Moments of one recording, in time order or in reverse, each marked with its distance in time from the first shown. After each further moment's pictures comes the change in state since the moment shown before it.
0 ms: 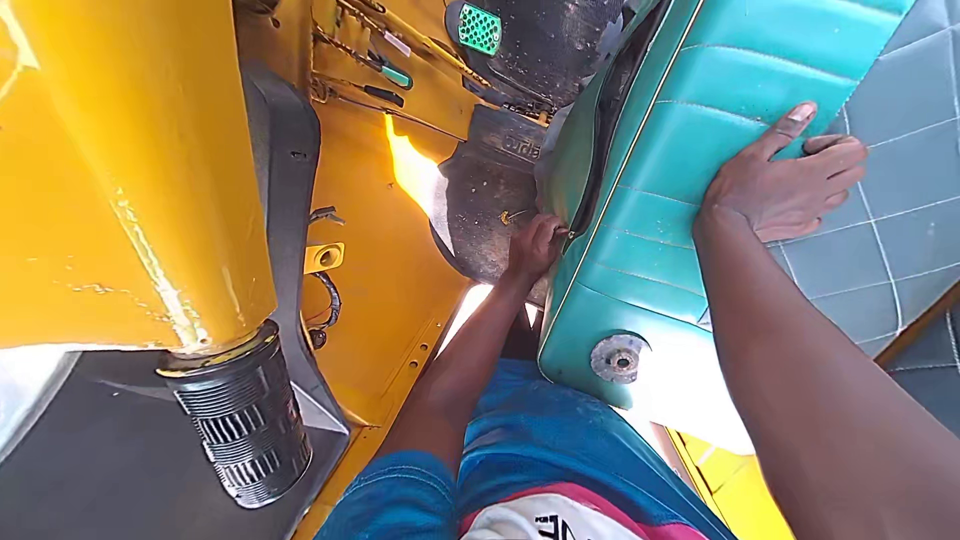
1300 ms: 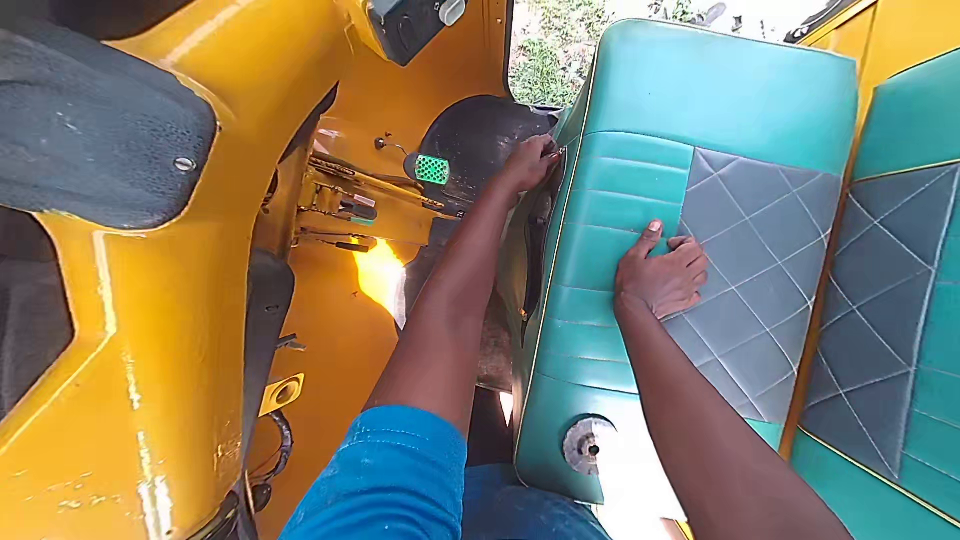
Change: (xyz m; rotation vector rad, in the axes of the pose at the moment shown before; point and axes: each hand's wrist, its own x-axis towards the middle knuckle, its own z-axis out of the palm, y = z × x) left_hand 0.344 -0.025 0.072 -0.096 -0.773 -0.141; right_hand 0.001 0.002 0.002 -0.050 -0.030 -0.011
